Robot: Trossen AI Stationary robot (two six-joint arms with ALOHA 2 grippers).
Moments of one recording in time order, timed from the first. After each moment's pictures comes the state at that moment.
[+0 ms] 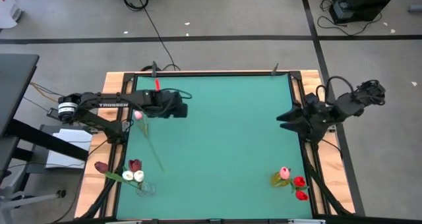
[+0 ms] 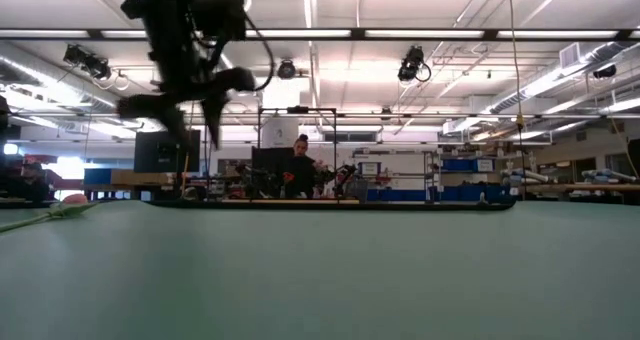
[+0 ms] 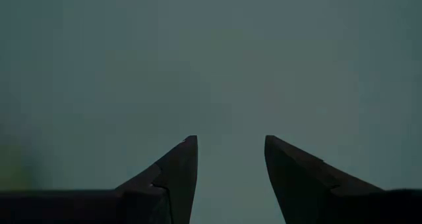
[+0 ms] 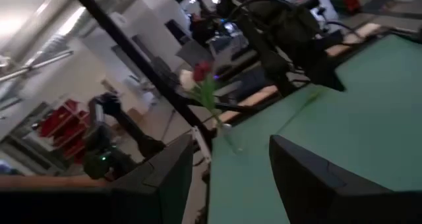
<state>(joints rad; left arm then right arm) 0.24 1.33 0.93 -0.79 -0.20 -1.24 0.51 0.56 0.87 -0.41 0.40 0.70</state>
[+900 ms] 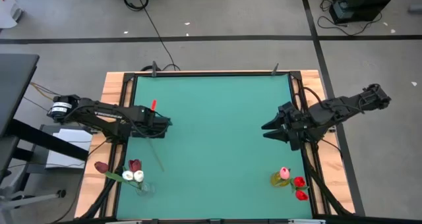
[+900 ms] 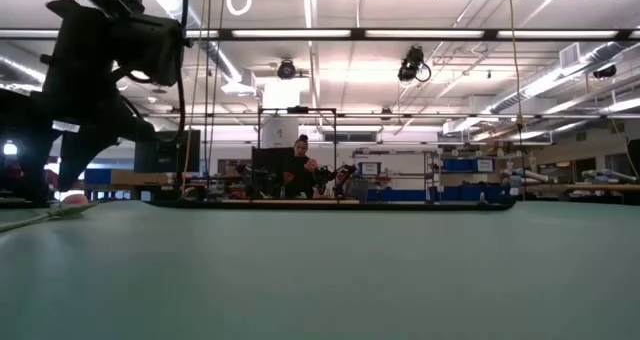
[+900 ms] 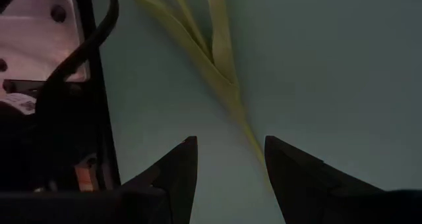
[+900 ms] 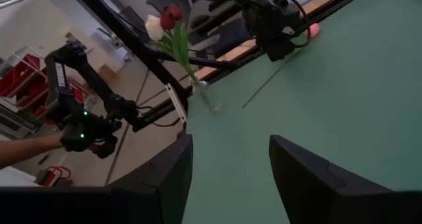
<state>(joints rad) 0.03 1.24 0.68 -1.14 -0.03 -1.54 0.36 0.74 0.87 -0.42 0.19 0.70</state>
